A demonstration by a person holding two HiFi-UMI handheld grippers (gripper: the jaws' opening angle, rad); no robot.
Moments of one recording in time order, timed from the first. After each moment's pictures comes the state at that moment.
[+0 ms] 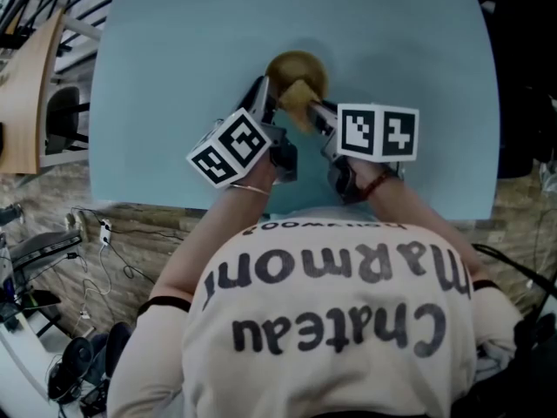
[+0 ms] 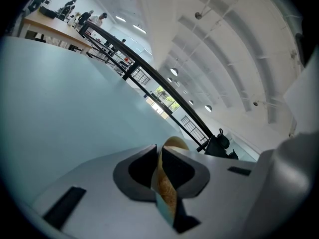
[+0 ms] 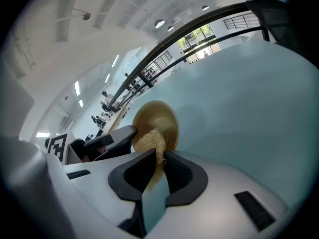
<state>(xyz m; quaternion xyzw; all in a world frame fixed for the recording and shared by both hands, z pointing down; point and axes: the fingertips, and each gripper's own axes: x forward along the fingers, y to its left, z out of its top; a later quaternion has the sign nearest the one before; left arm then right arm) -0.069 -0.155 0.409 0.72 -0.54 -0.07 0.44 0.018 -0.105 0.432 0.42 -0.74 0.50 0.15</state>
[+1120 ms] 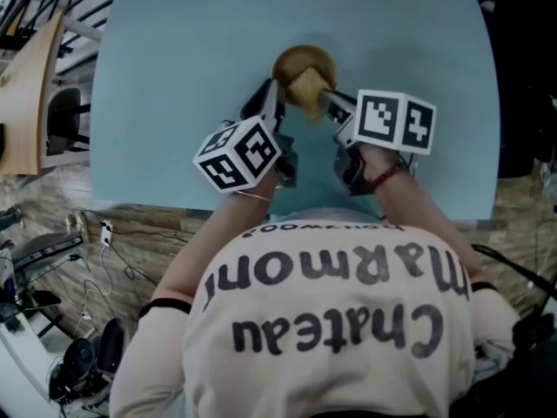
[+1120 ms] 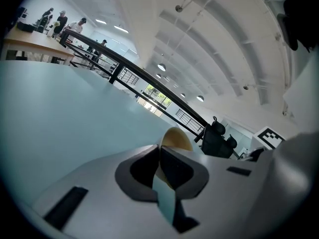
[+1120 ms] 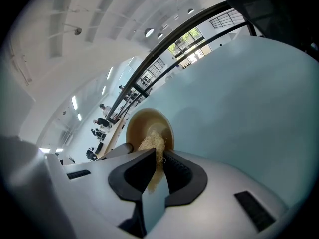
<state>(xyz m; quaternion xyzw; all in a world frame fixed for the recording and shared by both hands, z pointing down) -0.056 -0.150 0.397 0.76 -0.53 -0.02 0.38 0.038 -0.127 0.418 0.44 -0.72 0.52 0.10</state>
